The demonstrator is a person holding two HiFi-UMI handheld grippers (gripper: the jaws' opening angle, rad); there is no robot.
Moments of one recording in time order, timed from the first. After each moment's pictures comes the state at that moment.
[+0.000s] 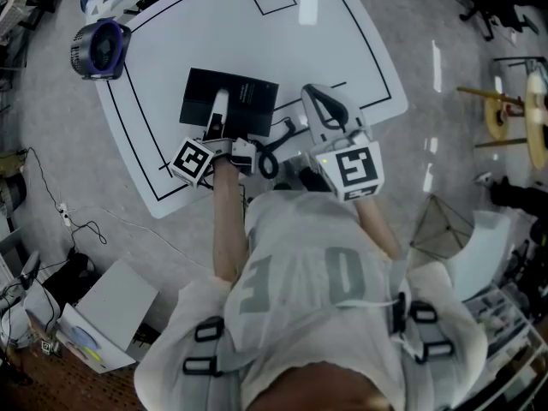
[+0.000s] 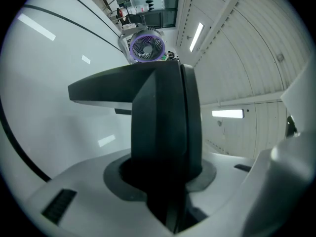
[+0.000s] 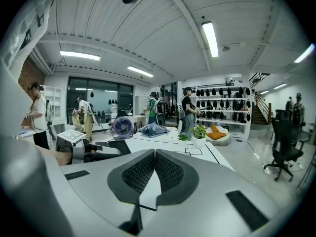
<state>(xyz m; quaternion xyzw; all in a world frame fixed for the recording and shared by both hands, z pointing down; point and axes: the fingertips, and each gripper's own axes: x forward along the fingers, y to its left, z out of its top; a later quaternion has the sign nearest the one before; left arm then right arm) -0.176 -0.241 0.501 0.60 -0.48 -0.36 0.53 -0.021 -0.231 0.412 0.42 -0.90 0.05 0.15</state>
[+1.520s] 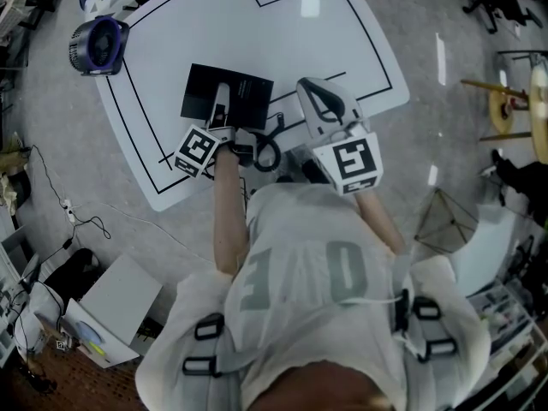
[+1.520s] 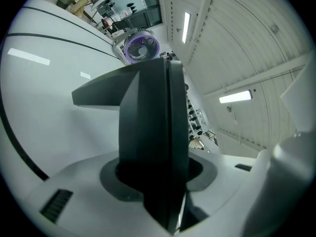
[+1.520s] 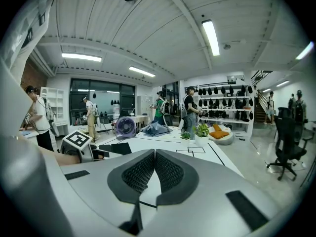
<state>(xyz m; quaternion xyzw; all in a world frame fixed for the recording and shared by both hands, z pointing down) -0.183 -0.237 0.541 0.61 -0.56 -0.26 0.50 -0.020 -0.223 0.417 0.40 -0.90 0.06 0.15</state>
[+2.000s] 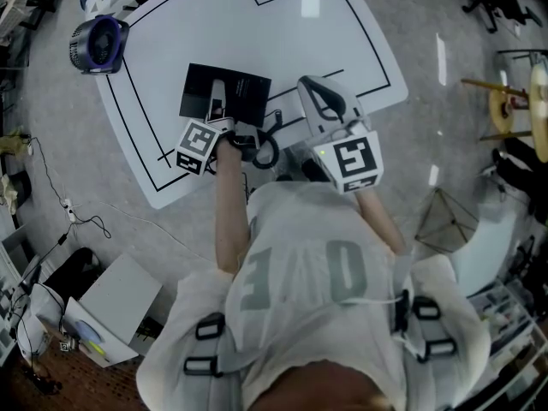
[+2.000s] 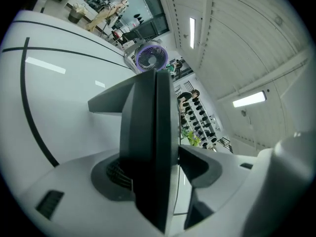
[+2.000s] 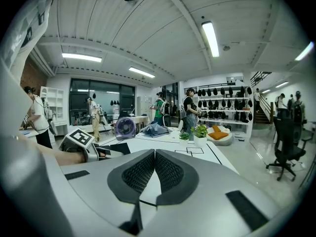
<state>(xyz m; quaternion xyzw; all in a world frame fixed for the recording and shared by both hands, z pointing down) -0.196 -0.231 0.549 0.54 -0.62 -0.26 0.50 -0.012 -0.219 0.414 0.40 -0.90 0.05 0.14</state>
